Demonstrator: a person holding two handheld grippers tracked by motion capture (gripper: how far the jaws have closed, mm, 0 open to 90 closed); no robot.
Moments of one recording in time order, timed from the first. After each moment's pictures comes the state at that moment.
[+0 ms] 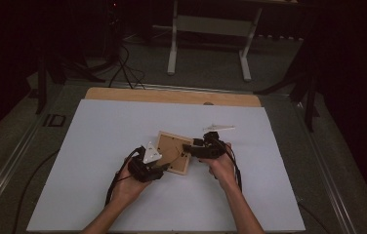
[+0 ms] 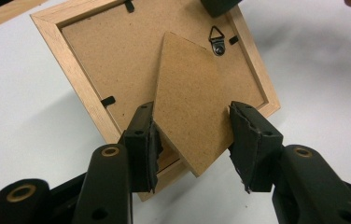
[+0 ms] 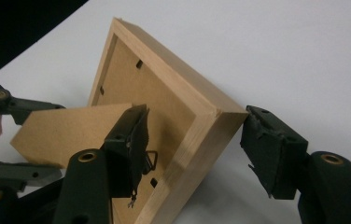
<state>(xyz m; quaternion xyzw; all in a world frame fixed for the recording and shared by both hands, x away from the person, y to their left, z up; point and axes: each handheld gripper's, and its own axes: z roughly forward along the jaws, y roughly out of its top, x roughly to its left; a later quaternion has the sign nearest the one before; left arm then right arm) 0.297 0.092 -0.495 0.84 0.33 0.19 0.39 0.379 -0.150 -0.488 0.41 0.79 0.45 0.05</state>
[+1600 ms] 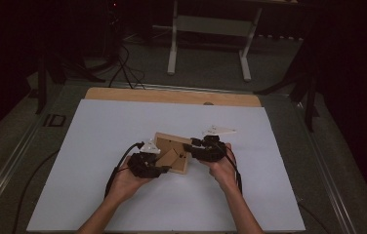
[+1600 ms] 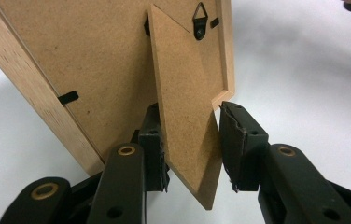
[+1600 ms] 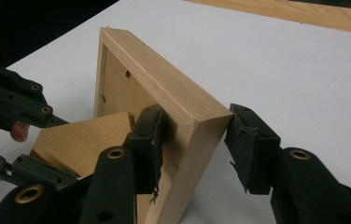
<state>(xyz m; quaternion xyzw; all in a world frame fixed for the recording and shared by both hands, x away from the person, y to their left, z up) 0.316 0.099 -0.495 0.86 0.33 0.06 0.39 0.362 -0.147 -0.475 0.37 0.79 0.47 0.09</state>
